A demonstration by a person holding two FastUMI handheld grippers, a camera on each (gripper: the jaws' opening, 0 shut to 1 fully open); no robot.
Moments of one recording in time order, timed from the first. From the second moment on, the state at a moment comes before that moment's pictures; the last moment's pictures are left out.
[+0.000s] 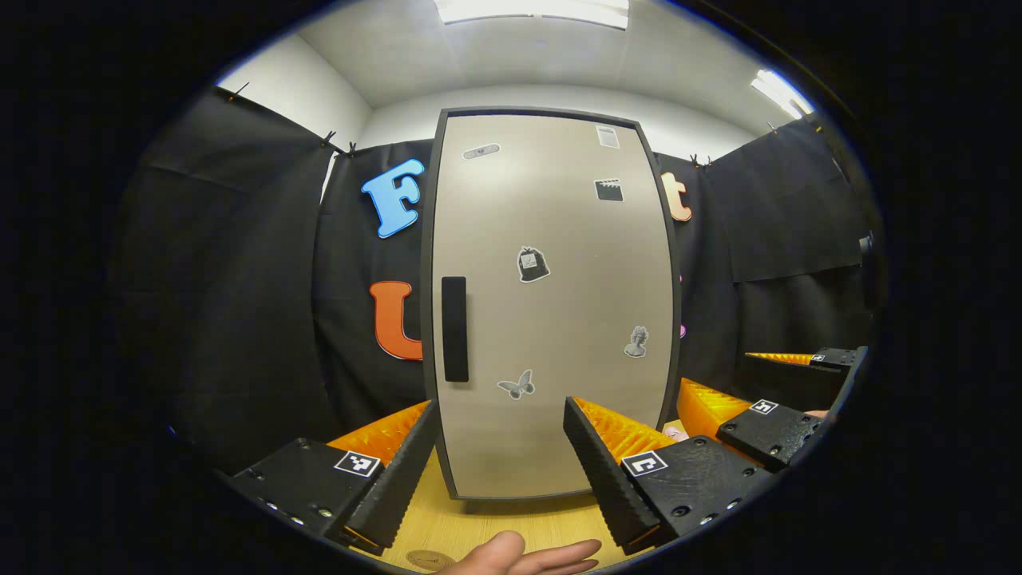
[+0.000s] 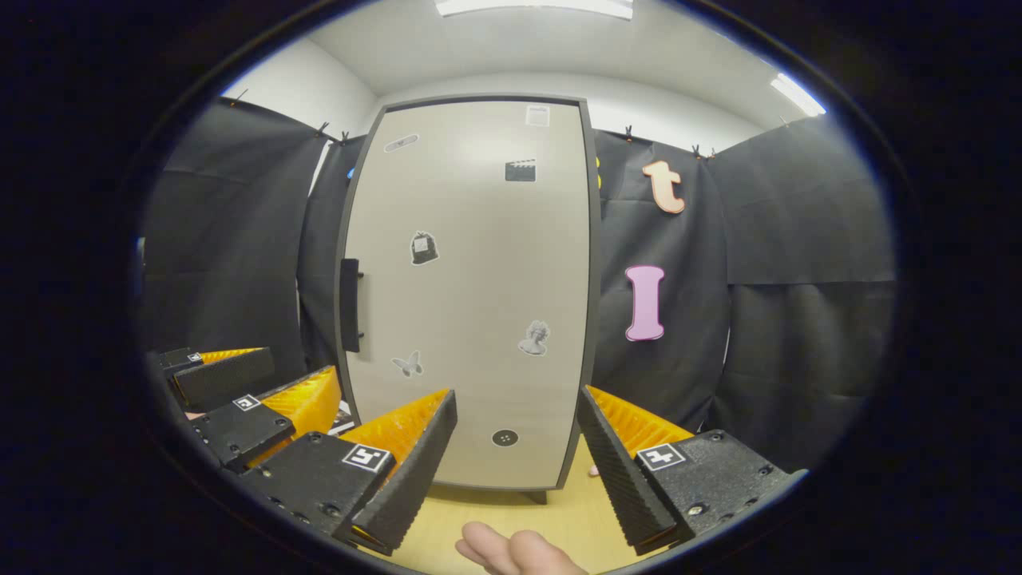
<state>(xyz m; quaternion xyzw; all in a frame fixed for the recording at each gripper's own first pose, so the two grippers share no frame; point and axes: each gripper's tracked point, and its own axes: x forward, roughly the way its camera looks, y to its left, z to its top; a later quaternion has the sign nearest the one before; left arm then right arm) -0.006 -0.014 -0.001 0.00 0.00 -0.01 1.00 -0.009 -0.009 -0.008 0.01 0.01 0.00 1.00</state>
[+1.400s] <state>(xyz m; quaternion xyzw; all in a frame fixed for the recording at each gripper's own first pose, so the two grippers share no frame) -0.017 0.074 -0.010 0.03 0.02 0.09 1.00 0.098 0.112 0.002 0.01 0.00 0.15 0.99</state>
